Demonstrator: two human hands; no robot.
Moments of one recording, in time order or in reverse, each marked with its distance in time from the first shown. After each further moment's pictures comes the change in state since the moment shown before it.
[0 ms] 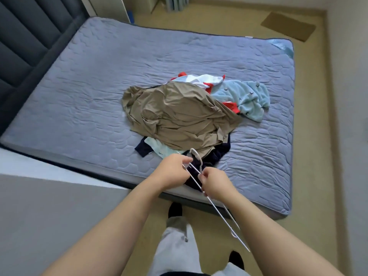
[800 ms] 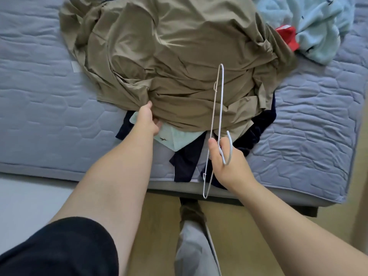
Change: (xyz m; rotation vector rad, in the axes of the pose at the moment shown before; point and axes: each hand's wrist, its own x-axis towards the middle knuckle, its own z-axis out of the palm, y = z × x) left_hand 0.444 -0.290 -0.023 -1.412 0.270 -0.849; right_hand 0.290 -0.016 0.120 0.184 0.127 0.142
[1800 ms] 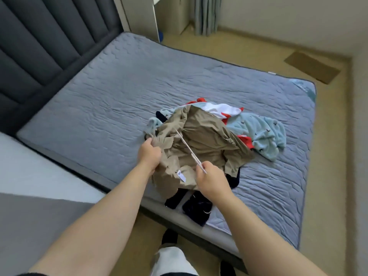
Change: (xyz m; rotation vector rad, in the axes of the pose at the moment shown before) left_hand -0.410 -0.042 -0.048 0.503 0.188 0.864; right_hand -0.224 -0.104 -0.193 -0.180 -0.015 -0.369
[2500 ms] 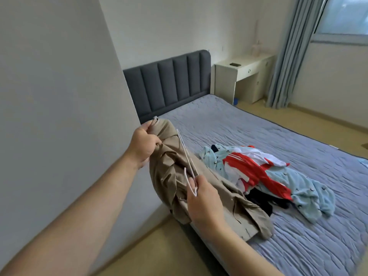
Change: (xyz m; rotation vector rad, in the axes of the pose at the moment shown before) left_hand -0.399 0.039 -0.171 -0.383 0.379 0.421; right_hand -0.303 0.019 -0.021 0.101 0.007 -0.609
